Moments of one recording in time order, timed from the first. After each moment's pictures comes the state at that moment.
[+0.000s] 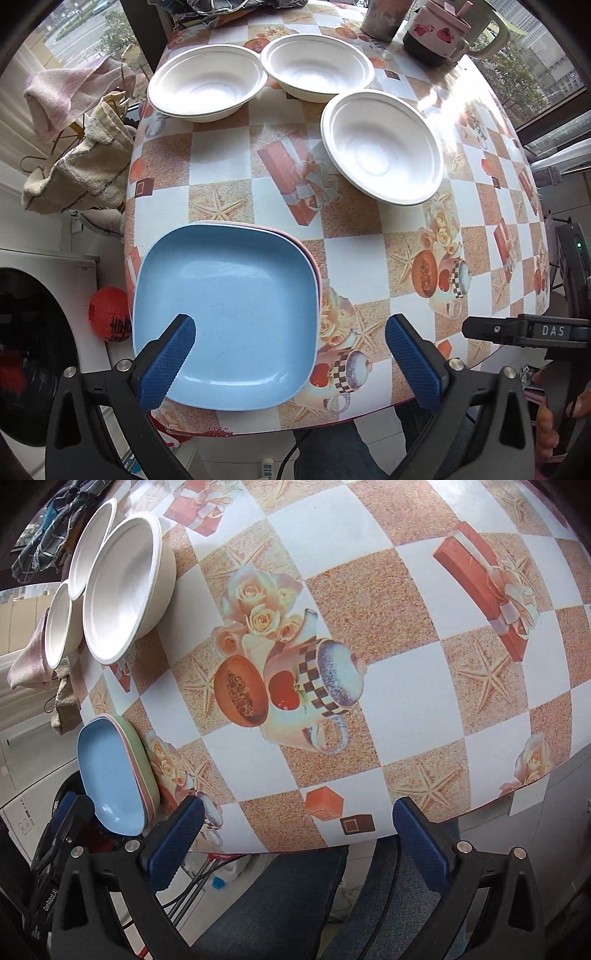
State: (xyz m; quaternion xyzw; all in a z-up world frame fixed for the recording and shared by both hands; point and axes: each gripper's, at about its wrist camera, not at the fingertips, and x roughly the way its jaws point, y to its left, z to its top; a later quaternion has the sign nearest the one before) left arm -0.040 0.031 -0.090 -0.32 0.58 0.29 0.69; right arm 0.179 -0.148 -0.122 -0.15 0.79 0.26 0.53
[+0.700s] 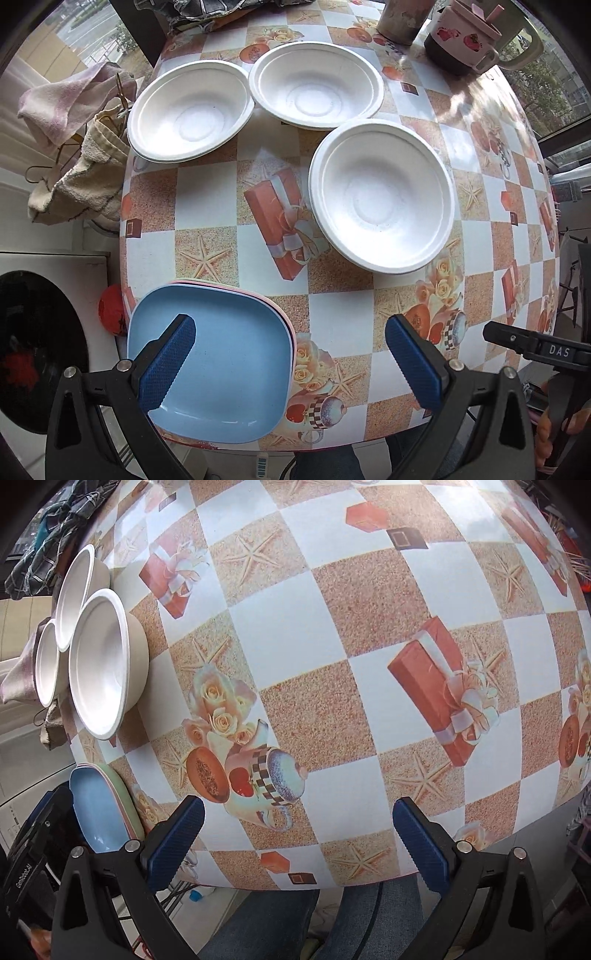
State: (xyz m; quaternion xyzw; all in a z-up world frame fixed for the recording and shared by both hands) left arm 0.020 0.064 -0.088 -0.32 0.60 0.33 0.65; right arm 0.258 -0.130 -0.113 -0.19 0.76 0.28 0.56
